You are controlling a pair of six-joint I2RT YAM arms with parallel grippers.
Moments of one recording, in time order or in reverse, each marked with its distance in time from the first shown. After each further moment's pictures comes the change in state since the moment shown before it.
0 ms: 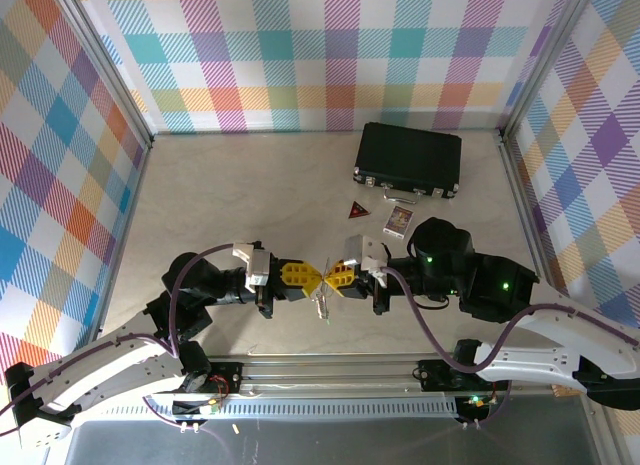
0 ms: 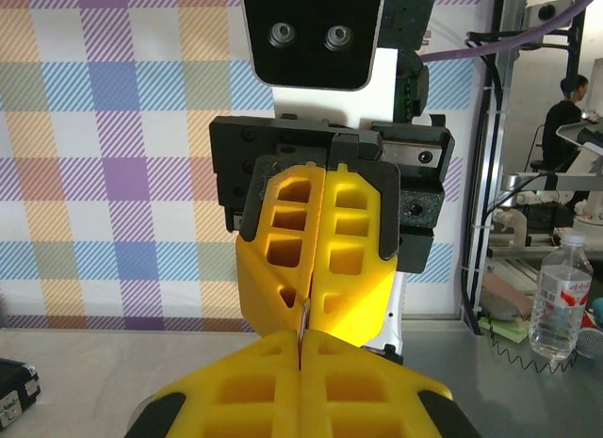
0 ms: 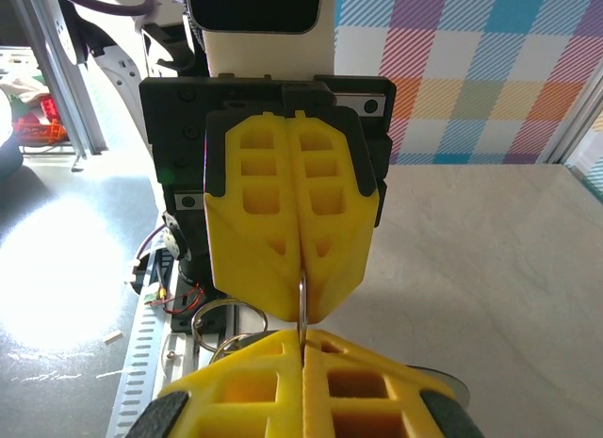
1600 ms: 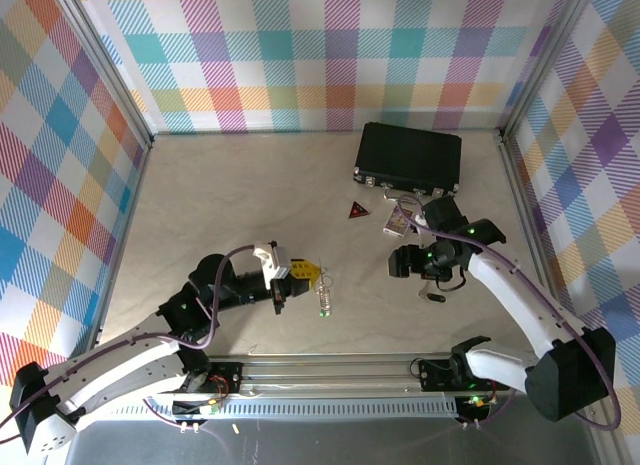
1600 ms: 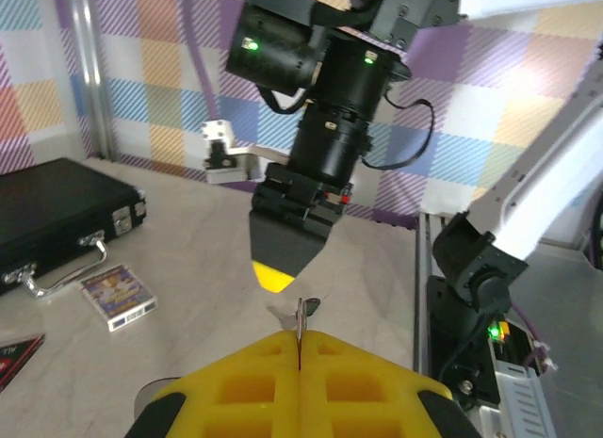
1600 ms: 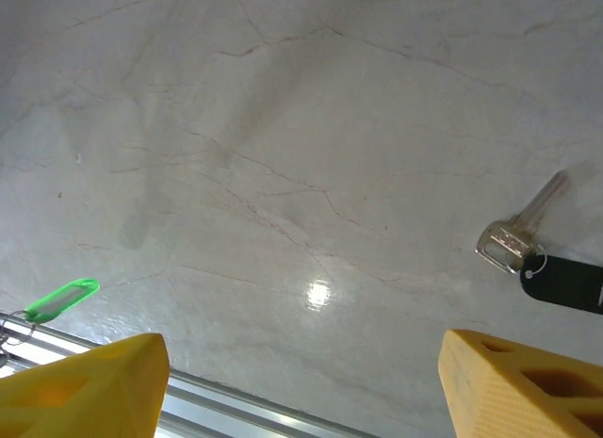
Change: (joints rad) left arm 0.088 0.028 -0.144 -0.103 -0.175 0.027; right arm -0.809 0.227 -0.248 -0.483 -0.002 0.591
